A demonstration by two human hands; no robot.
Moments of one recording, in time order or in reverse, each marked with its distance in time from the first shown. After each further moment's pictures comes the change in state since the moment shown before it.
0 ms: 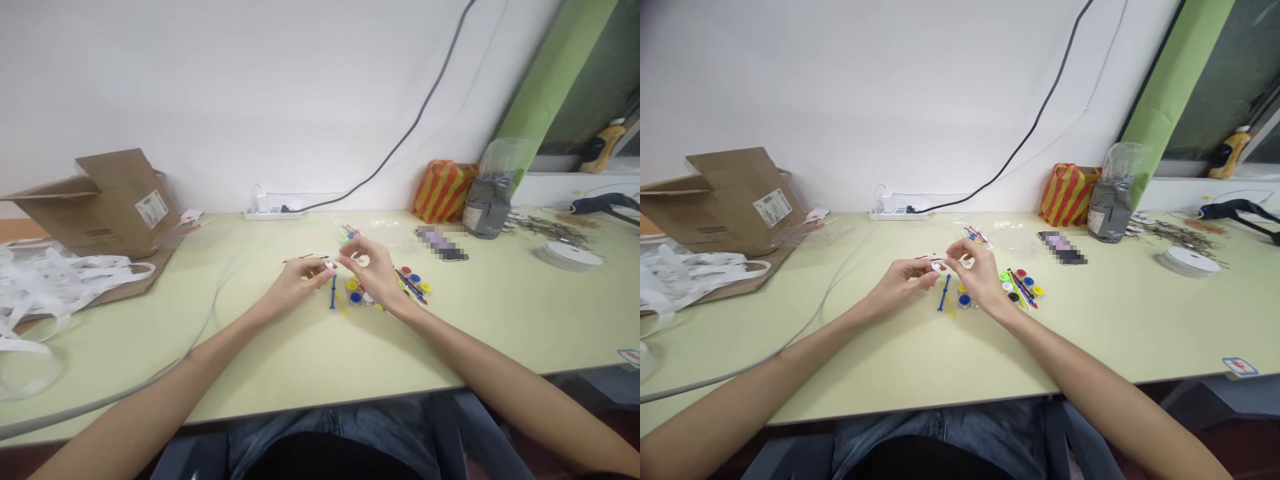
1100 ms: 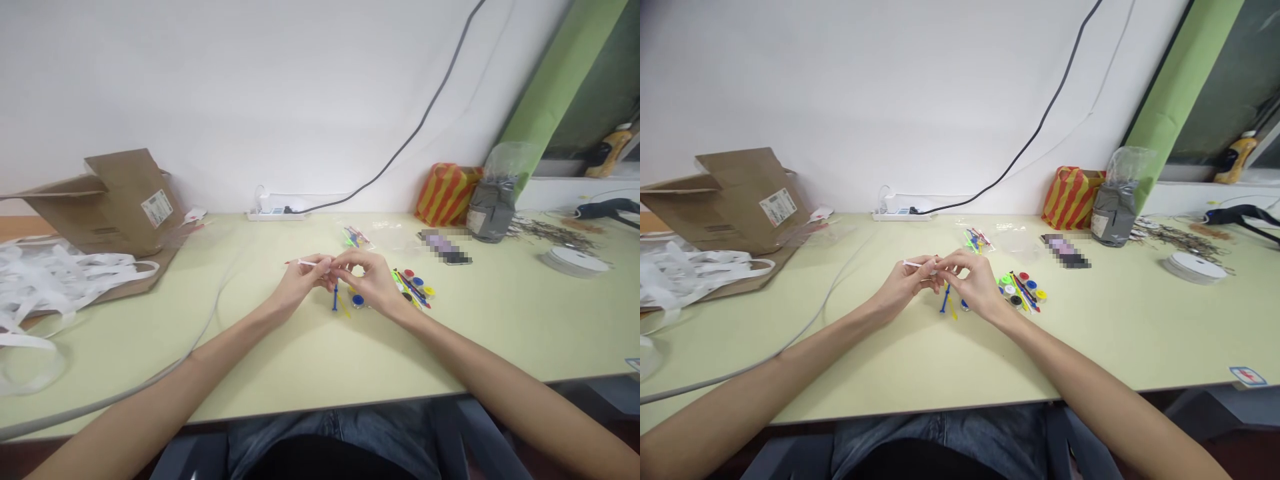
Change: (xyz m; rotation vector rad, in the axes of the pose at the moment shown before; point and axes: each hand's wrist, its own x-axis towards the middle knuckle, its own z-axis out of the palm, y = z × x) left_hand 0.001 -0.005 0.013 -0.577 0.041 -0.110; right_hand -0.005 -0.005 0.005 0.085 -0.143 -0.080
